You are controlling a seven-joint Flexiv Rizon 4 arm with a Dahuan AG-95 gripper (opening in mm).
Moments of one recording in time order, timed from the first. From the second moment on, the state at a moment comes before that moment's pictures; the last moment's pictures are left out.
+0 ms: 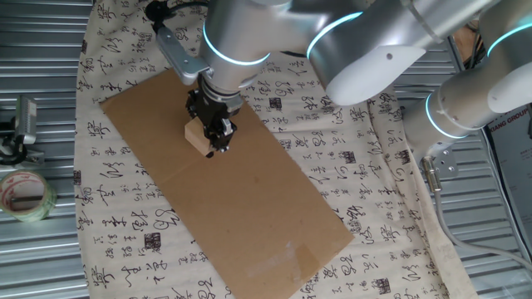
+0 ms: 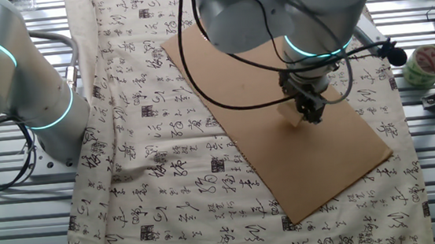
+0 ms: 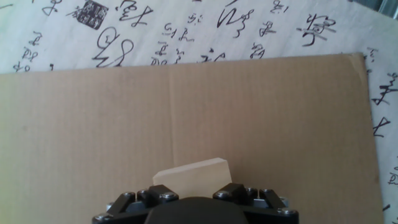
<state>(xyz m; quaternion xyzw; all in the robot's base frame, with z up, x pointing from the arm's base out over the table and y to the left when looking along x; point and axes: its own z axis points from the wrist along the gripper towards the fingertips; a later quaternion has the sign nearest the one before) 0.545 -0.015 0.064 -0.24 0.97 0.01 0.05</state>
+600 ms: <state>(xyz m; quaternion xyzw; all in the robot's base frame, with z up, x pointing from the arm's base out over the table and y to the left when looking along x) 0.556 -0.005 0.063 -0.23 0.97 0.01 0.05</state>
